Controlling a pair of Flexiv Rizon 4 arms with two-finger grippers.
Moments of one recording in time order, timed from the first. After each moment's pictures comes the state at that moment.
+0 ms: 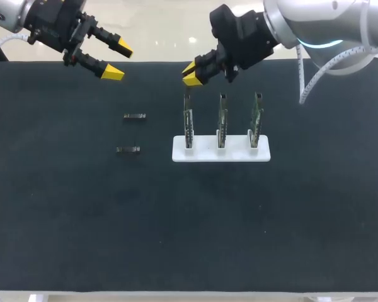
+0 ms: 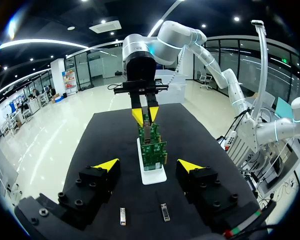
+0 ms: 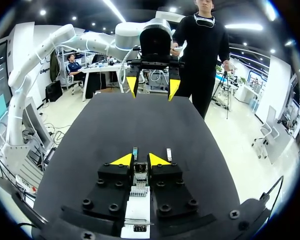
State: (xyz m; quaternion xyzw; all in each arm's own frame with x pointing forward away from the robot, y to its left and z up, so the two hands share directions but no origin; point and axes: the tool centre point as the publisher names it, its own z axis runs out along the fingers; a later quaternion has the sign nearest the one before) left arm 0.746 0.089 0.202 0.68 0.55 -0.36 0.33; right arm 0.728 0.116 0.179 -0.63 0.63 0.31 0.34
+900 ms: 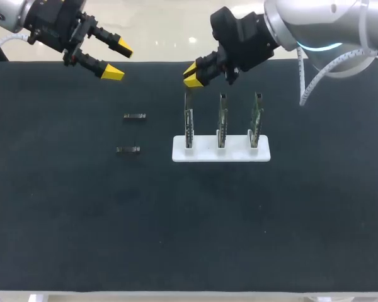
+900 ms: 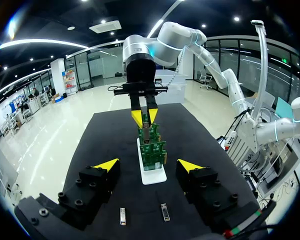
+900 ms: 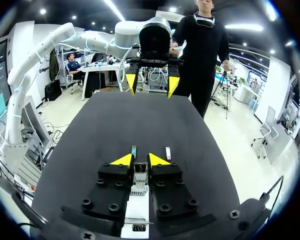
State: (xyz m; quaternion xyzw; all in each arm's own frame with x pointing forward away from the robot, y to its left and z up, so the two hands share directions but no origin) left arm 0.746 0.089 0.202 0.68 0.55 -0.36 0.33; right arm 0.729 0.115 0.174 -0.63 0.63 0.31 0.34
